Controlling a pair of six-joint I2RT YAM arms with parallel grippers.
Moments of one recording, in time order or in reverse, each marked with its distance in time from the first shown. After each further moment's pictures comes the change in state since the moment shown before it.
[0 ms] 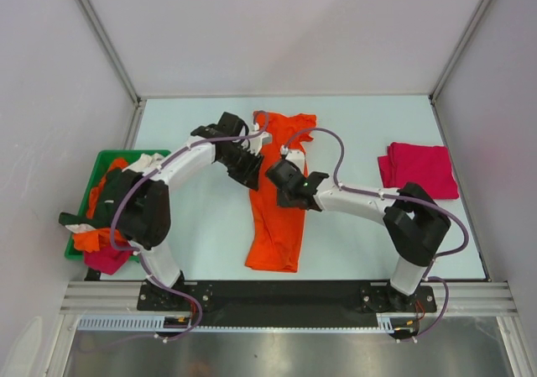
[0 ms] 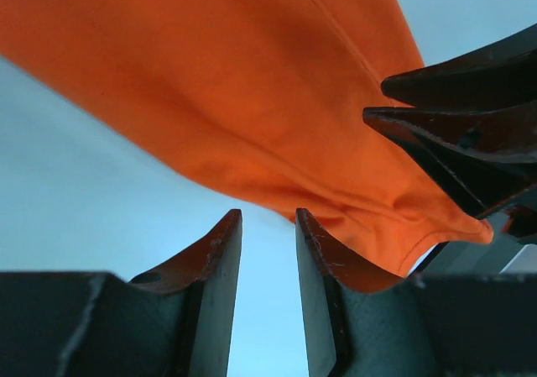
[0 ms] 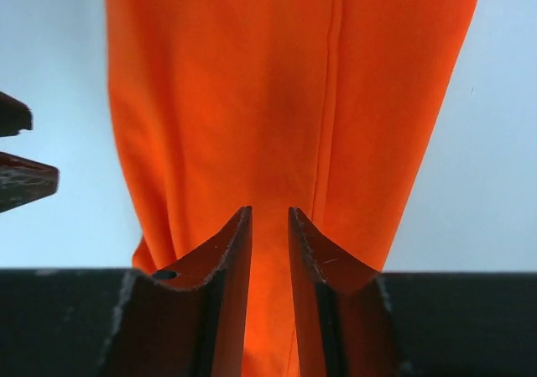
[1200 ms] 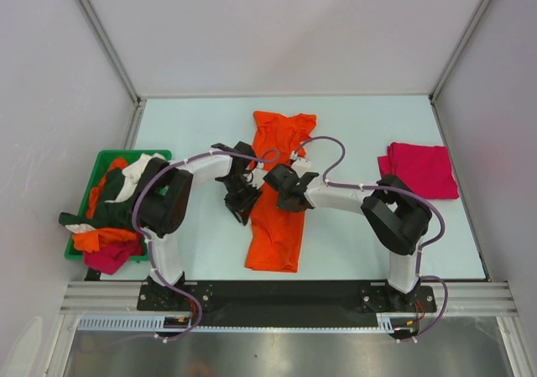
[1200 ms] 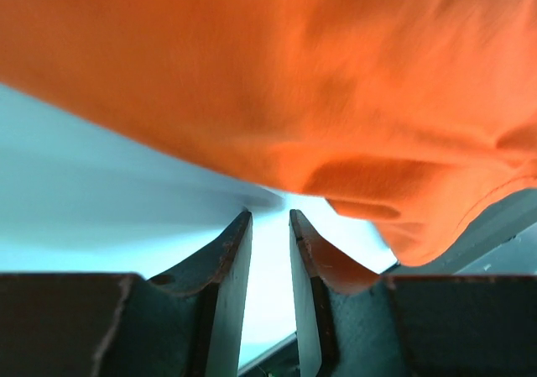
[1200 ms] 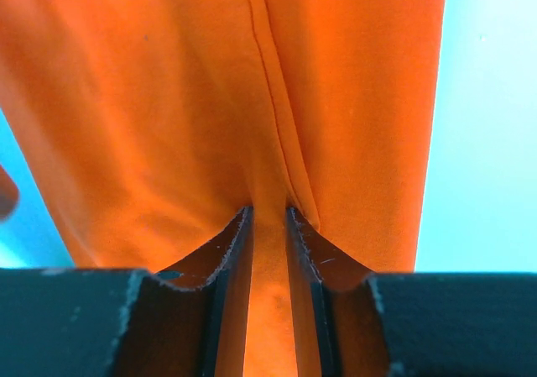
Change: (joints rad) left arm -0.066 0.155 -0.131 -0.106 -0.111 0.041; right arm -0.021 0.148 0.013 -0.024 0.024 0.261
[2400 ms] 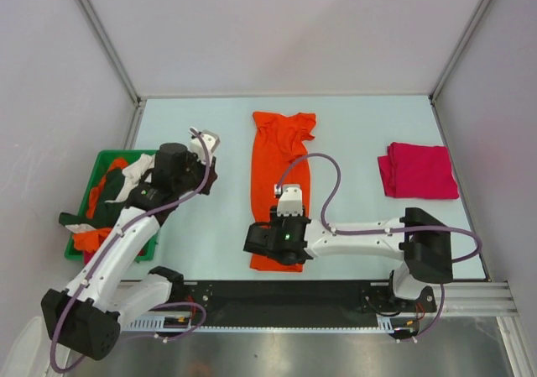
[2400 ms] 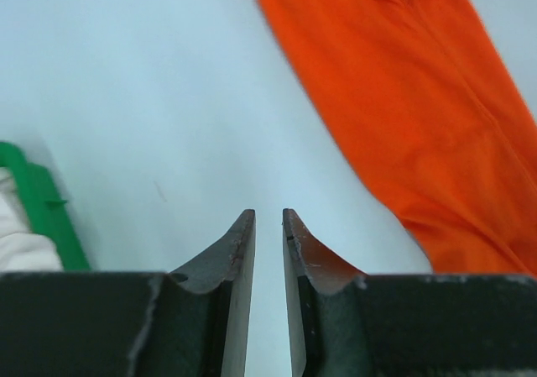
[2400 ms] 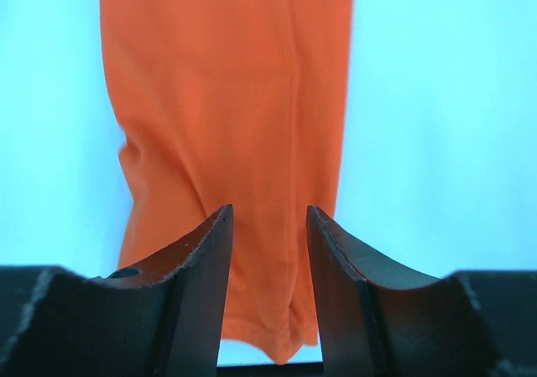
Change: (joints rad) left arm 0.145 -0.941 -0.365 0.418 -0.231 -0.116; right arm 0.486 -0.223 0.012 -0.460 0.511 0.242
